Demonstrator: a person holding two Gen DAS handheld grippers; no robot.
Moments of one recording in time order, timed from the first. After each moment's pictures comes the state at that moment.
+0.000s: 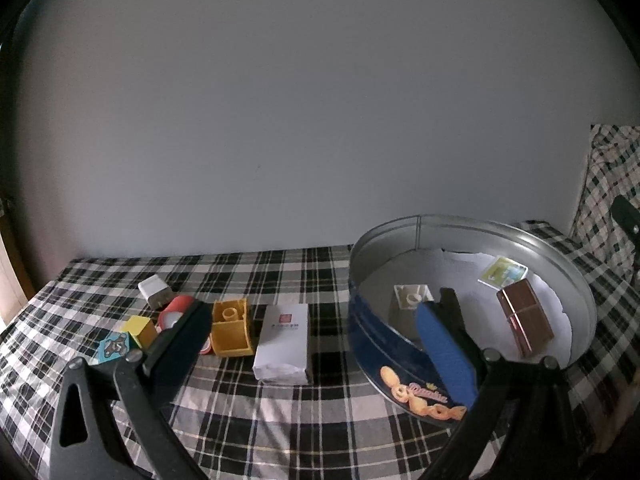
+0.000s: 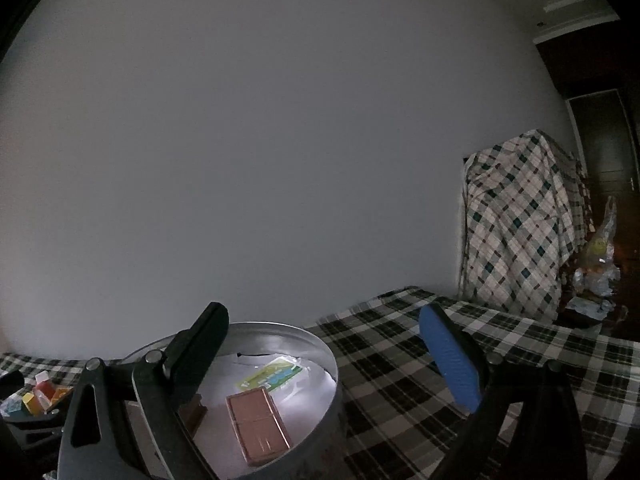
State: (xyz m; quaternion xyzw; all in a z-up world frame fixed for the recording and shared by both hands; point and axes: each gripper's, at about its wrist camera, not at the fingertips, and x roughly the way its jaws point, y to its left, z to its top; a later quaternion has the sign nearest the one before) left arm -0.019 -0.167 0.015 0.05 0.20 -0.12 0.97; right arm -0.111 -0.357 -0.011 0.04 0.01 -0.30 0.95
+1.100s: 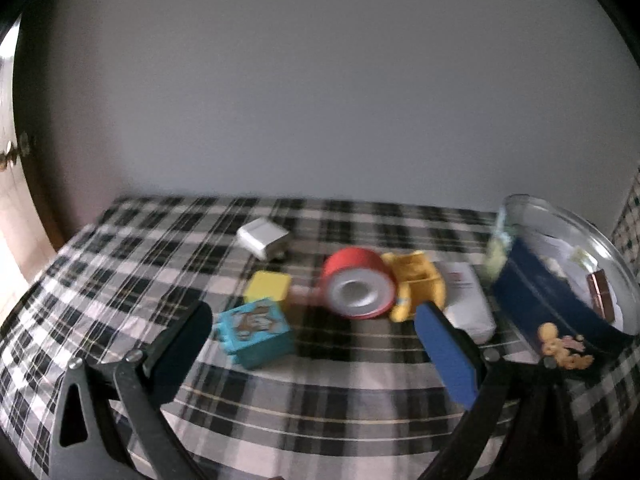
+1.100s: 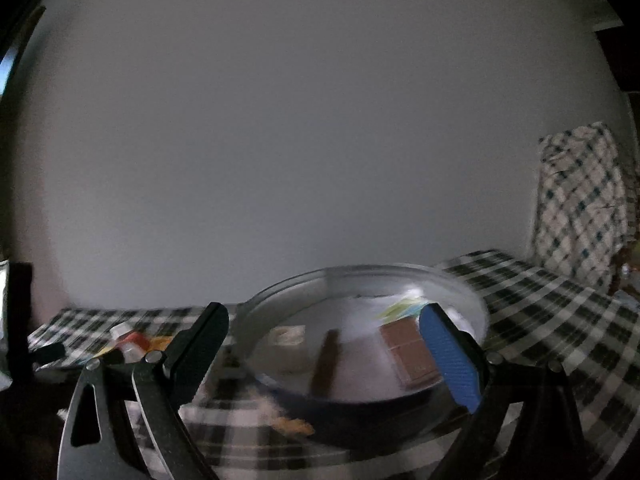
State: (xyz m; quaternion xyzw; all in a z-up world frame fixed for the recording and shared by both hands) left arm 0.031 -0.023 -0.003 0.00 0.30 -0.05 0.95; right arm -0.083 -0.241 -0.030 0.03 0.09 -0.18 0.98
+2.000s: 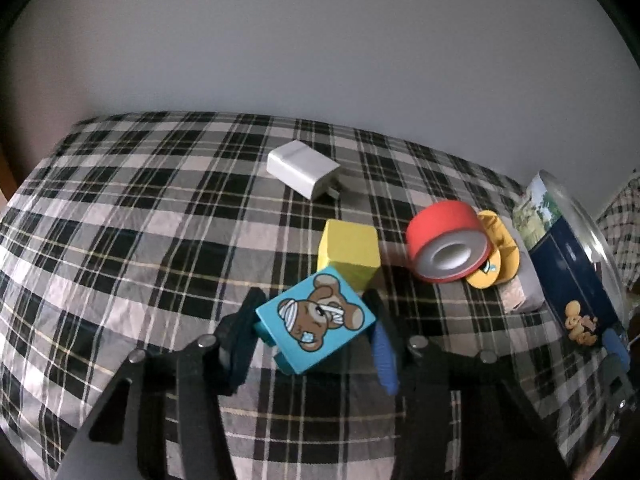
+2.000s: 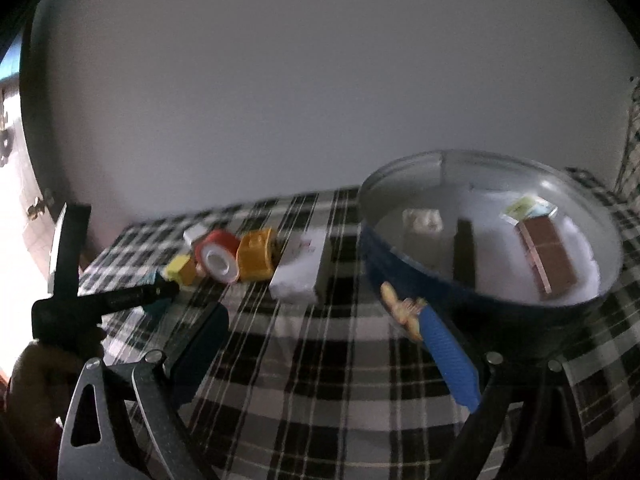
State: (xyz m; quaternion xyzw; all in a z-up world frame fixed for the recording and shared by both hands) left arm 0.085 0.040 -0.042 -0.04 0.43 -0.13 0.90; right arm -0.026 -0.197 -0.070 0.07 0.29 -0.04 0.95
